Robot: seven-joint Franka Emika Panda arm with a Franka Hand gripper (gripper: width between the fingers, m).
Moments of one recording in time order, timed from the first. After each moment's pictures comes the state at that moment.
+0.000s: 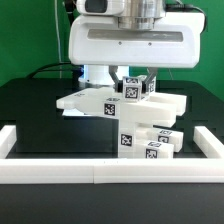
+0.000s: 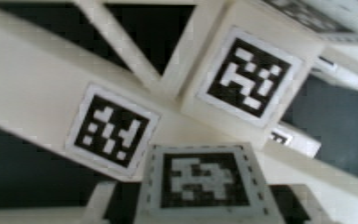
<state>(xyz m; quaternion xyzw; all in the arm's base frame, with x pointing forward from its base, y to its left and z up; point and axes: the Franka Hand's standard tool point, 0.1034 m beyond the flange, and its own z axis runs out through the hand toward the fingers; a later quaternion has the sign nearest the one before) 0.577 0.007 0.114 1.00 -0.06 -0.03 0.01</state>
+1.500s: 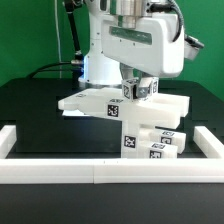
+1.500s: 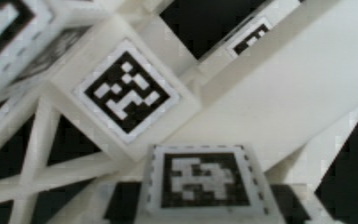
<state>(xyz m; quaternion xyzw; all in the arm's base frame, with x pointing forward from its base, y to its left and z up) 0.583 0.012 0.114 0.82 -0.58 0.00 0.01</state>
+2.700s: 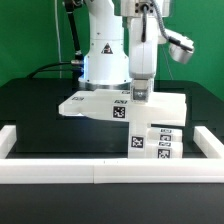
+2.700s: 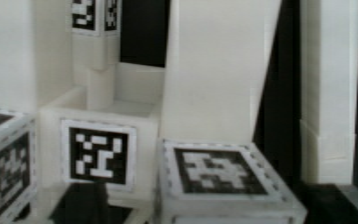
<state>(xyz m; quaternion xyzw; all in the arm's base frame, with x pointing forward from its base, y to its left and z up) 0.582 0.021 0.113 0.67 -0.74 -0.01 0.00</state>
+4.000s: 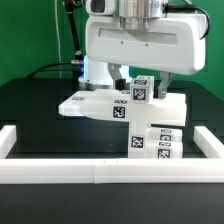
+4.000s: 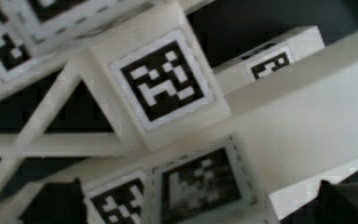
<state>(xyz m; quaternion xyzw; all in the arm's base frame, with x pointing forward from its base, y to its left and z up) 0.582 0.019 0.113 0.96 -0.29 -0.01 0.00</state>
